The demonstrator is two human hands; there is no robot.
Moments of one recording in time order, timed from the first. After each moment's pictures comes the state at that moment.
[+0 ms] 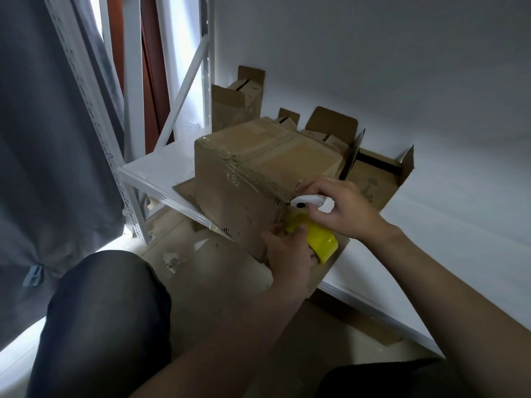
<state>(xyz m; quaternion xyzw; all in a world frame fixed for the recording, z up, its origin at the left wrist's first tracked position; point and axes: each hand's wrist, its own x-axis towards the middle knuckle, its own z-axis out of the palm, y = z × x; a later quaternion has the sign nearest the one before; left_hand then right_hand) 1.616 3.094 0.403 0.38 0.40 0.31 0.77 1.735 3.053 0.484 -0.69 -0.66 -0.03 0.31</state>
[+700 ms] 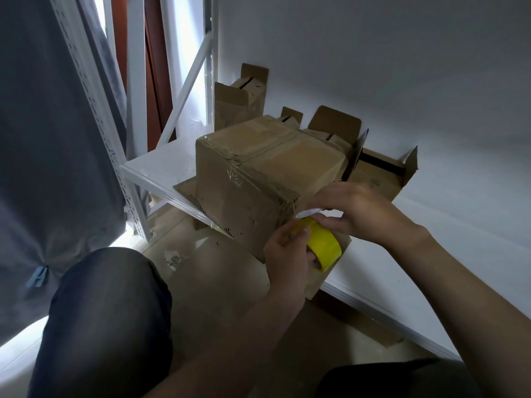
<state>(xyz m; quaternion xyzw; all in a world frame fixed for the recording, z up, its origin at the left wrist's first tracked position) 1.604 3.092 0.398 0.38 0.35 0.34 0.78 1.736 3.037 0.507 -0.62 -0.77 -0.10 0.15</state>
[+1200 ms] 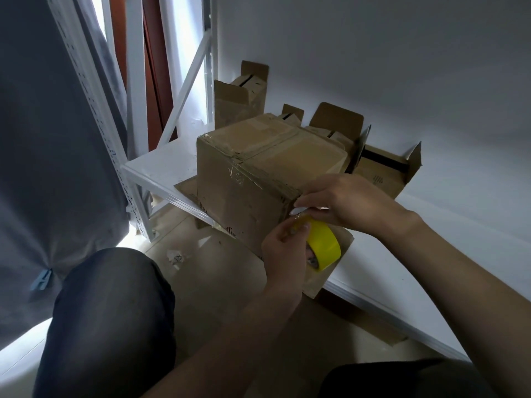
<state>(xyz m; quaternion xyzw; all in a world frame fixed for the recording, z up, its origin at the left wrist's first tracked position) 1.608 3.102 0.391 0.44 0.34 0.36 0.75 1.733 3.058 0.514 -0.60 -0.78 -0.13 0.06</state>
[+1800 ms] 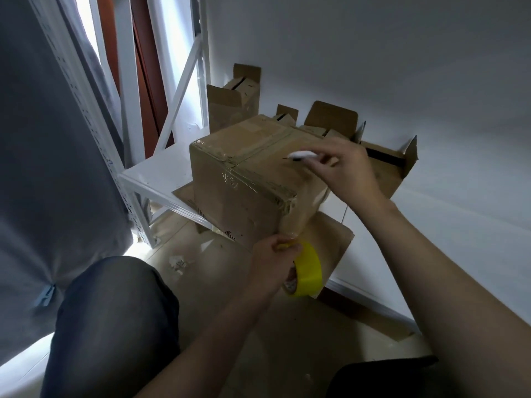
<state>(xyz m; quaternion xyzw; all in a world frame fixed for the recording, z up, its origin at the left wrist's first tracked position) 1.578 3.127 0.379 0.58 0.35 0.22 0.70 1.749 3.086 0.504 -0.72 -0.56 -0.14 0.37</state>
